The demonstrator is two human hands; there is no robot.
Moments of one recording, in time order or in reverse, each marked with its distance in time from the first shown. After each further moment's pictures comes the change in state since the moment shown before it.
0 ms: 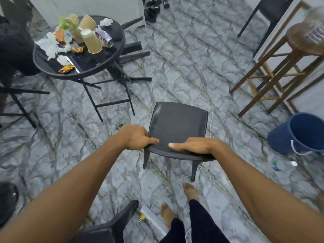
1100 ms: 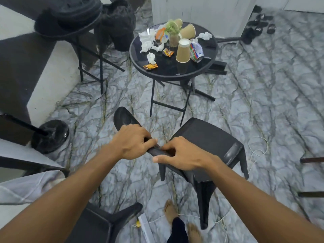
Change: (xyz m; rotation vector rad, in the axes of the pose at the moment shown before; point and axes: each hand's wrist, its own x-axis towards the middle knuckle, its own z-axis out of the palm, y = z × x) left_hand -0.078 -0.144 -0.024 -0.290 0.549 -0.290; right_hand 0.083 -0.225 -0.032 -0.325 -0.083 -0.786
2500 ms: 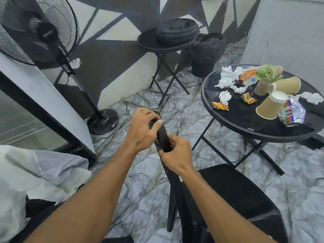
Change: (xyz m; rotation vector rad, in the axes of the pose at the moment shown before) left_hand 0.059 -0.158 -0.002 -0.218 0.843 -0.563; right_hand 0.264 0.013 0.016 0.165 0.287 -0.202
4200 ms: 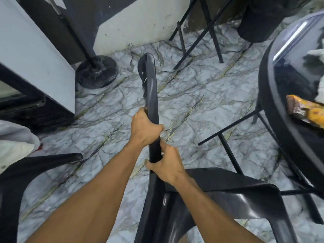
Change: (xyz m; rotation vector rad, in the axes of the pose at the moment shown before) left_hand 0.077 -0.207 0.298 -0.144 0.044 -0.987; right_hand 0.209 0.296 0.096 -0.099 -0.580 0.152
